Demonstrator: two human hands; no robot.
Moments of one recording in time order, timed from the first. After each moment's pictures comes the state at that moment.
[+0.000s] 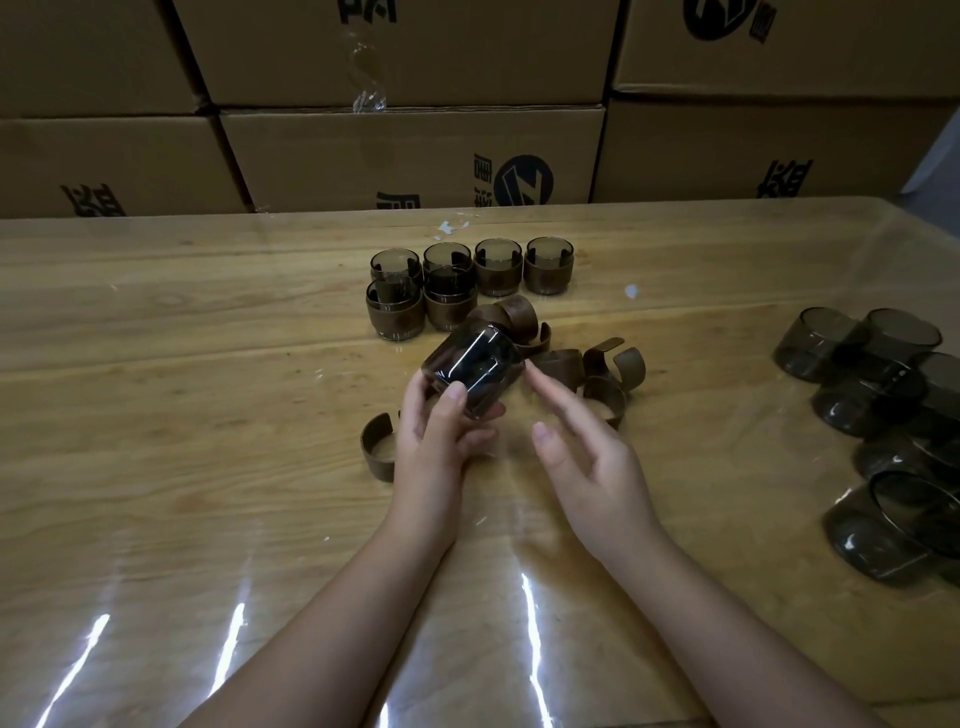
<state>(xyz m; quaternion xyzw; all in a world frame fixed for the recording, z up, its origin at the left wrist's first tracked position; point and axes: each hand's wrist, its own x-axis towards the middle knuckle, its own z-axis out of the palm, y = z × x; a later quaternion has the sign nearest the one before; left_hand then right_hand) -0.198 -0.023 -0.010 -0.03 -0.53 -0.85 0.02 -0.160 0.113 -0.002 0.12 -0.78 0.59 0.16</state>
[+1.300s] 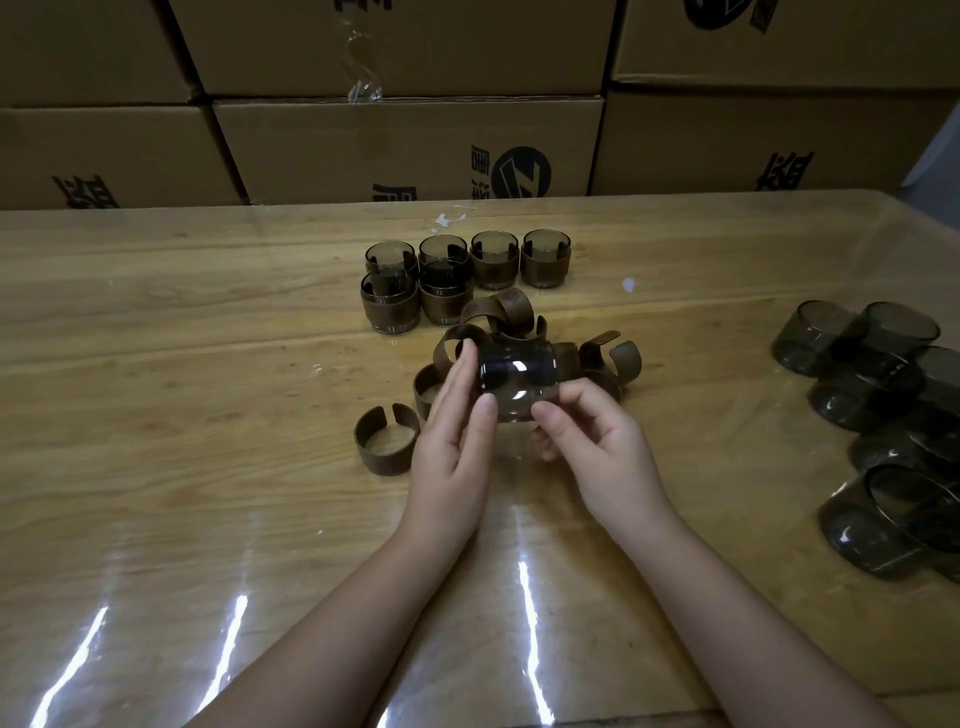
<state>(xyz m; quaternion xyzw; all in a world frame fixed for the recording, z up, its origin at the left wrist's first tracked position) -0.181 -0.016 -0.010 -0.14 -0.74 -0.64 0.13 -0.164 0.124 0.007 0.07 -0.75 0.65 0.11</state>
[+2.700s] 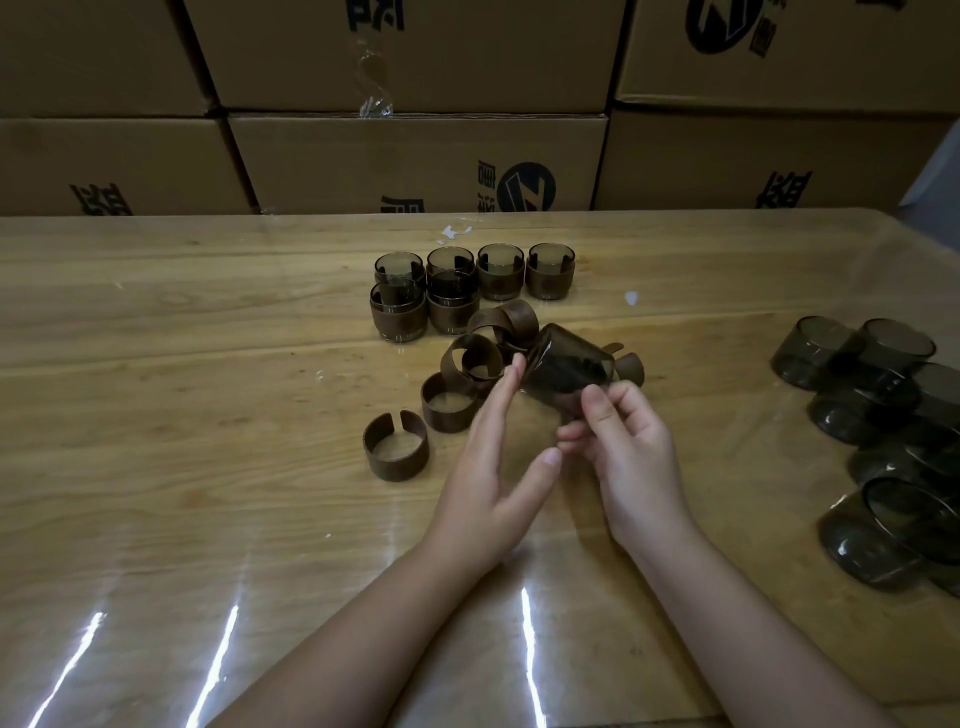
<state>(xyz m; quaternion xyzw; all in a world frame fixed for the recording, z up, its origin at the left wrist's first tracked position) -0.170 -0.008 -0.008 -0.25 -0.76 -0.59 0.10 -0.166 0.126 0.014 -0.03 -0.62 0.77 0.13</state>
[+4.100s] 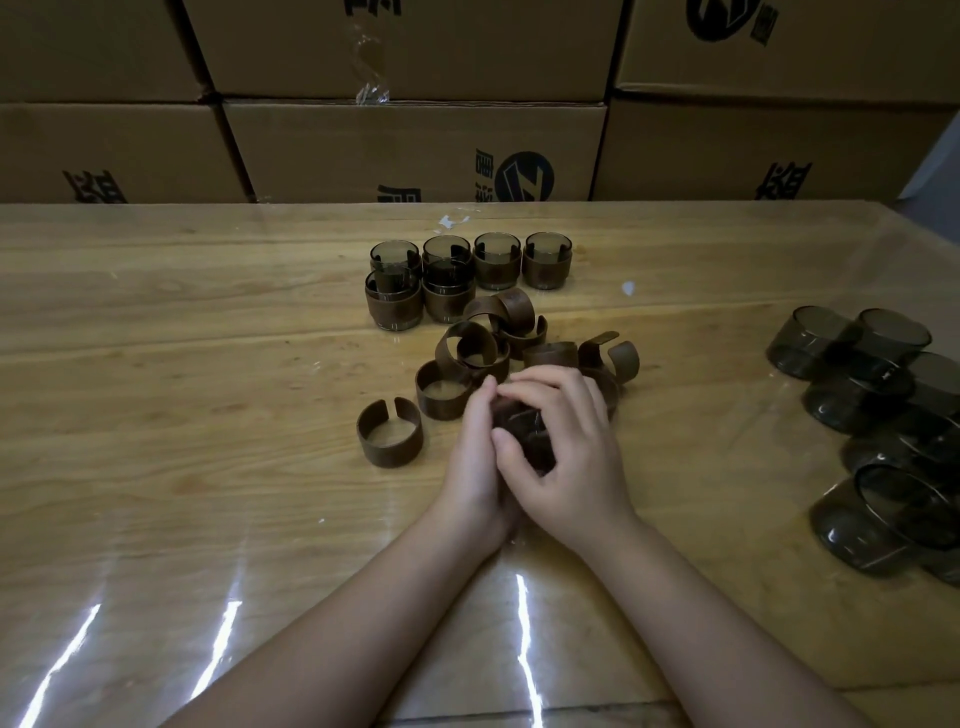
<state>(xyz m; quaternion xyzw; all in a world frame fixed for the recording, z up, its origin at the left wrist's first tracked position) -0.179 0.011 -0.001 0.07 -0.44 -0.88 -0.19 -0.169 0.107 -0.009 0.20 -0.84 0.35 0.37</state>
